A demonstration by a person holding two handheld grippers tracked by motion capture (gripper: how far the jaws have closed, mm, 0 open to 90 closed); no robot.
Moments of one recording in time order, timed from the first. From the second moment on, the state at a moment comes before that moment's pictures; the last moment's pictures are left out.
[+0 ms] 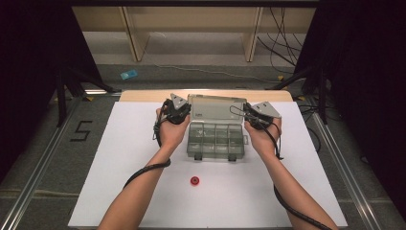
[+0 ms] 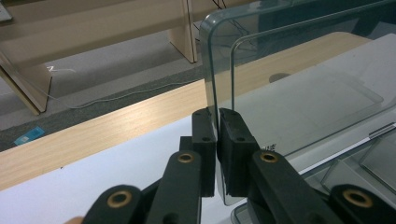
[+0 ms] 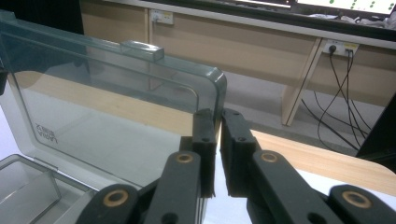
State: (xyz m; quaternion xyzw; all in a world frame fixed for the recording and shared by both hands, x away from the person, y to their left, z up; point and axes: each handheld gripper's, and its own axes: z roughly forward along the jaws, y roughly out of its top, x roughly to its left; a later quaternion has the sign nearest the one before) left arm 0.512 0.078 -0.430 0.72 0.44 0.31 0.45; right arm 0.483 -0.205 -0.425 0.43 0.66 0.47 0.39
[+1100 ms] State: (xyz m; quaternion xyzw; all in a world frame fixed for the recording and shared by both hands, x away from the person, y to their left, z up) left arm 0.521 0.076 -0.434 0.72 0.44 0.31 0.44; right arm 0.494 -0.206 -0.429 0.44 0.66 0.48 0.39
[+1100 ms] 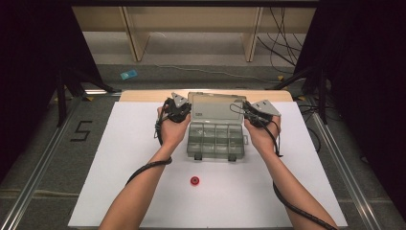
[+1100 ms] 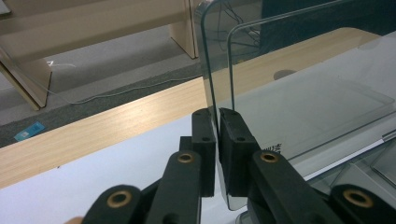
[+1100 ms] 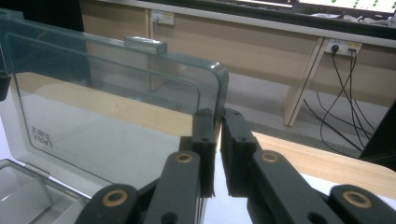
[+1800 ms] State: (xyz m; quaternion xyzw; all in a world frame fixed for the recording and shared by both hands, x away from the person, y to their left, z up) left arm 0.526 0.075 -0.441 0.72 0.45 0.30 0.44; right arm 0.499 -0.207 -0.434 0.44 0.66 0.47 0.39
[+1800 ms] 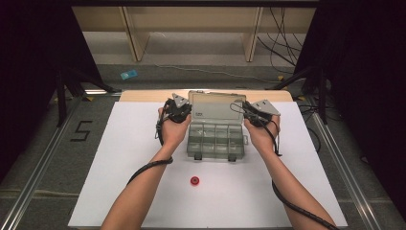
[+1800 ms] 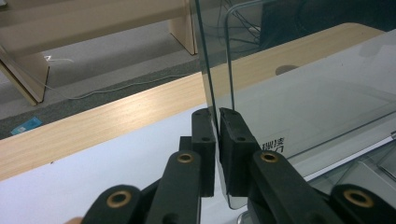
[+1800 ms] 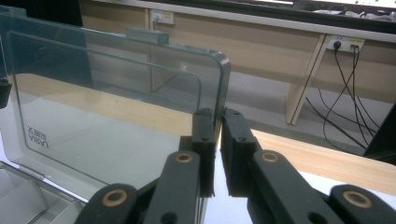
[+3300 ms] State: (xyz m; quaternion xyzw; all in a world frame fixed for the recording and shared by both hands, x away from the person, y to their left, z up) left arm 0.499 0.091 -0.448 0.75 0.44 0.23 0.44; right arm 0.491 -0.228 -0.444 0.47 0.71 0.45 0.28
